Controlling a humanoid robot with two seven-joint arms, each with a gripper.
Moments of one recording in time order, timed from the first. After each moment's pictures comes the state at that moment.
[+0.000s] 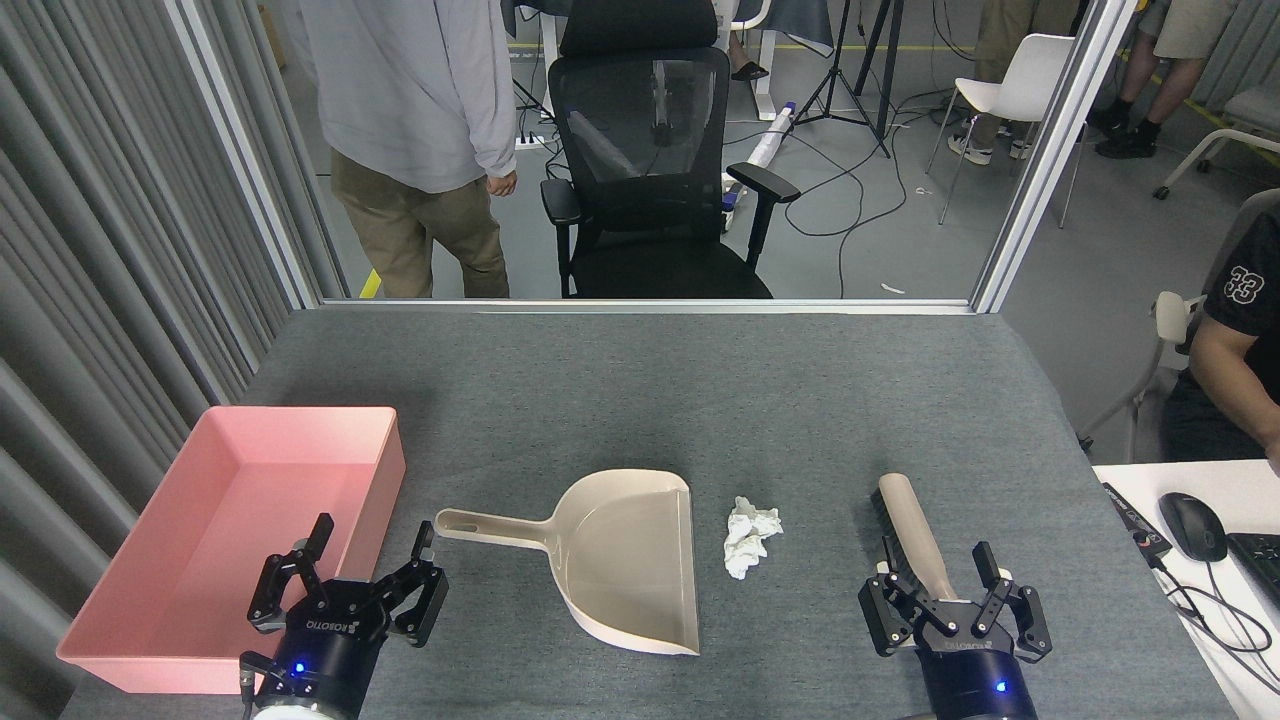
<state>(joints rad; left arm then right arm) 0.06 -0.02 0.10 -1.70 -1.54 -0.19 0.01 0.07 0.08 -0.15 -1.60 1.49 -0.13 -0.06</state>
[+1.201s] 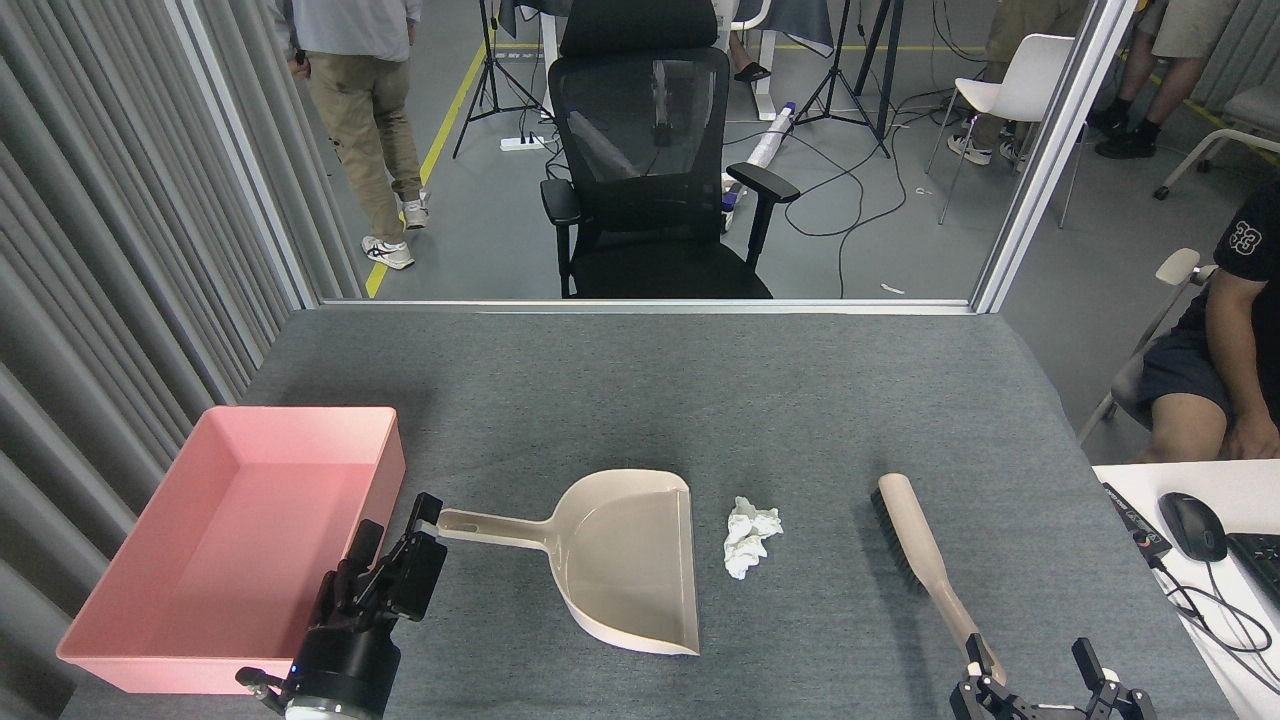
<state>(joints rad) 0.06 -0.08 0.08 -1.73 -0.81 -0.19 -0.10 0.29 0.01 -0.30 -1.71 1.48 -0.23 -0.08</state>
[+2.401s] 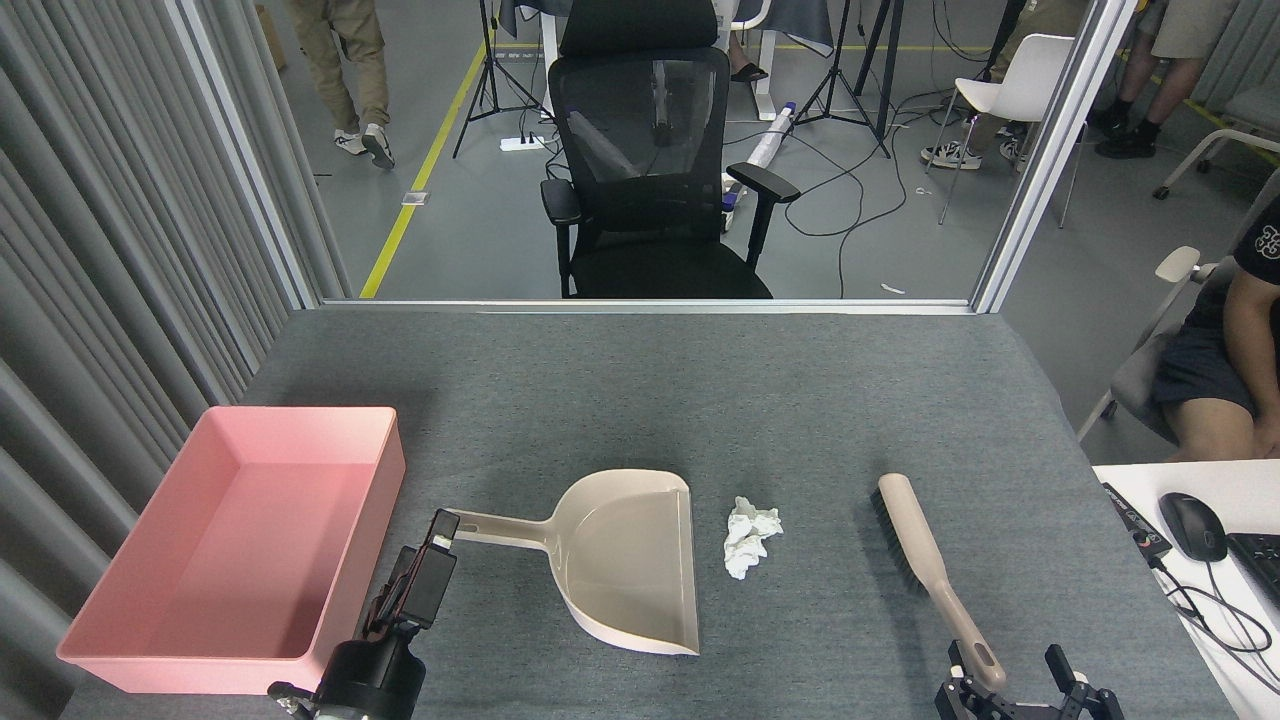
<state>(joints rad) 0.06 -0.08 0.04 -1.65 -0.58 -0.17 -0.14 0.20 0.01 -0.31 -1.51 1.49 -0.29 -0.10</state>
